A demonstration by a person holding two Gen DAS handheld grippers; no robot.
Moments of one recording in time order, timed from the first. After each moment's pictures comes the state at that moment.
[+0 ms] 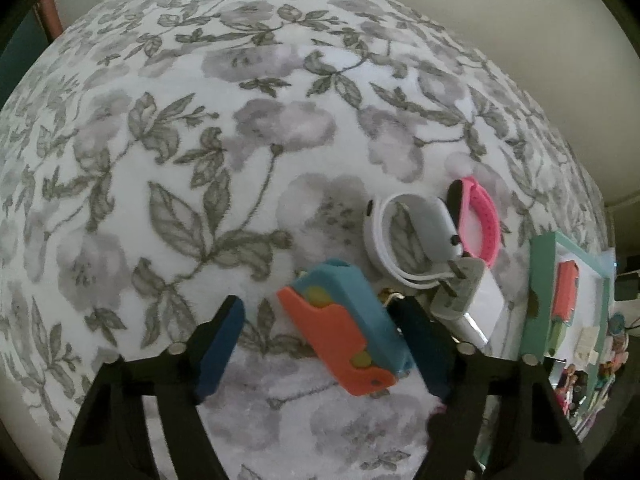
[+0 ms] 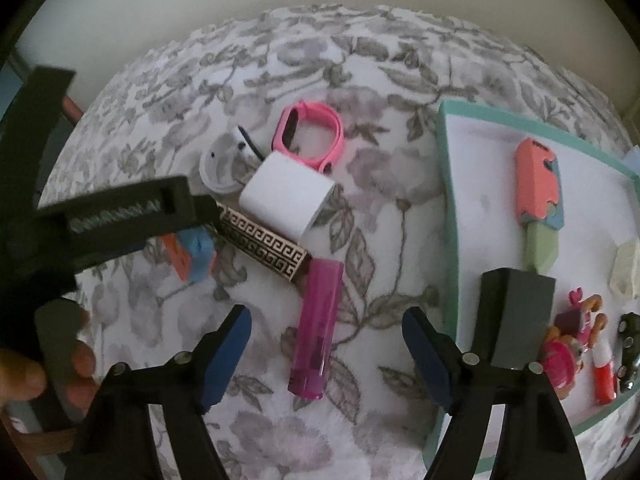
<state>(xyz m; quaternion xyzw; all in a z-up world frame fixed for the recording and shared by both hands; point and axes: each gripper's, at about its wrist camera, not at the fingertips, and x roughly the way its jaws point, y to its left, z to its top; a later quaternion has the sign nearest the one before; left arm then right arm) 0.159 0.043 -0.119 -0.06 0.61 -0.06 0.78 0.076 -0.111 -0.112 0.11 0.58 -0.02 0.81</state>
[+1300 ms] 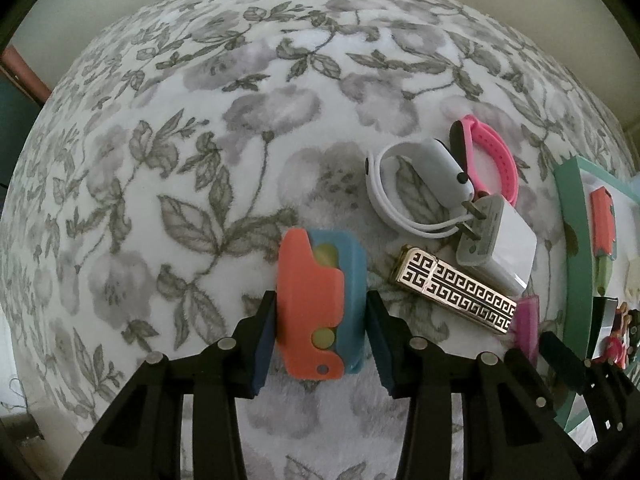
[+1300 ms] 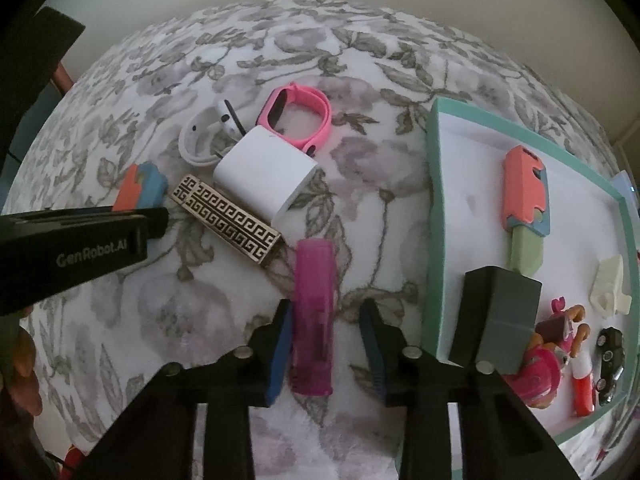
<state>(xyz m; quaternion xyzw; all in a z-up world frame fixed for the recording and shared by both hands) 0.133 0.013 -0.114 0.08 0.62 -0.06 0.78 0.067 -0.099 -0.124 0.04 0.58 -0.04 0.81</state>
